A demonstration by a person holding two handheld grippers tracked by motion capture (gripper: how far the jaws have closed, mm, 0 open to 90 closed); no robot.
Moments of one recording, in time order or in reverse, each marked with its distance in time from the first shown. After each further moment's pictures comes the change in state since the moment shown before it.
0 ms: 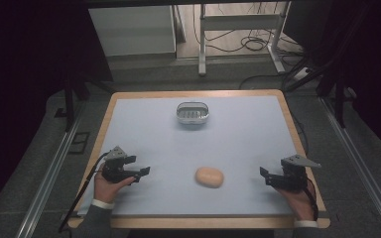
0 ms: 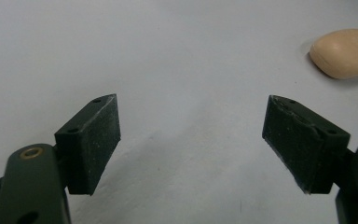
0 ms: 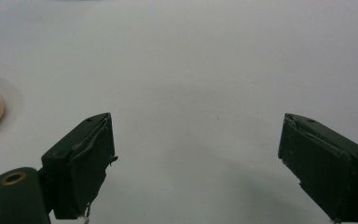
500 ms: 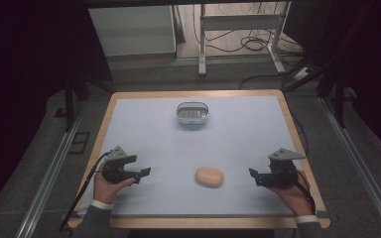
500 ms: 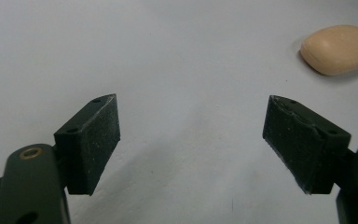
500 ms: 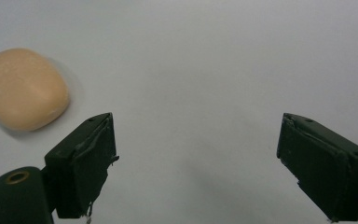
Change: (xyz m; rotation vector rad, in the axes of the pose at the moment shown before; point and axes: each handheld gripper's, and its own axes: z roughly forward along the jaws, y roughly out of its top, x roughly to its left) left arm -0.006 0.004 -0.004 -0.001 -0.002 0.046; right arm 0.036 0.034 -0.005 0.098 0.071 -0.167
